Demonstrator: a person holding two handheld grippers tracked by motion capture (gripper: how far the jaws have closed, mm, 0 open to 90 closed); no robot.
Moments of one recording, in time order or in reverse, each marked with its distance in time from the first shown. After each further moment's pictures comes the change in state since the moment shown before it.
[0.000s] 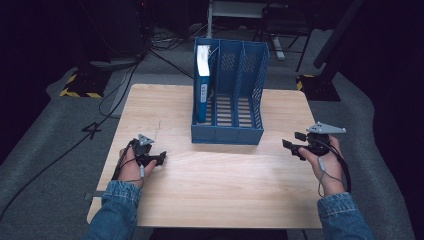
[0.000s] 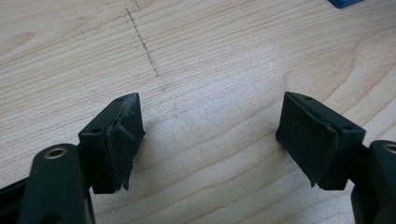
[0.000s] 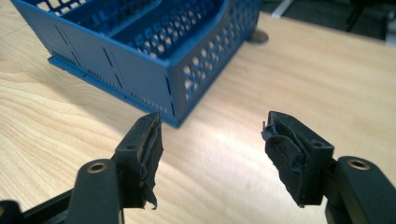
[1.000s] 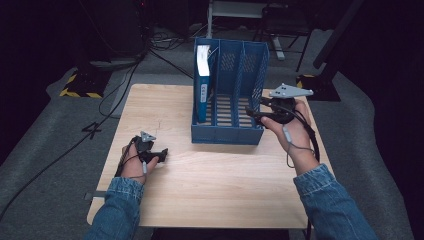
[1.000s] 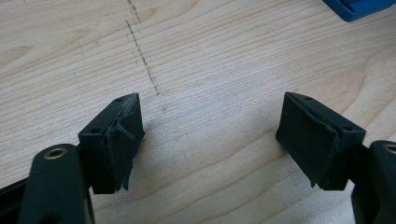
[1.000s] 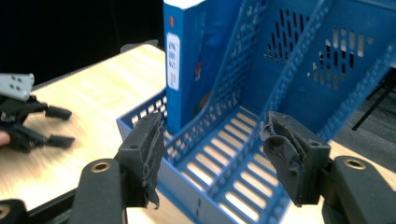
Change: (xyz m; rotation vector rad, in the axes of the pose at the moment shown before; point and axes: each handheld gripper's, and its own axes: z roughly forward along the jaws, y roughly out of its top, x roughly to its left) left arm 0.000 0.008 0.008 -0.003 0.010 -0.008; right arm 0.103 0.140 0.005 -0.144 0.080 -0.181
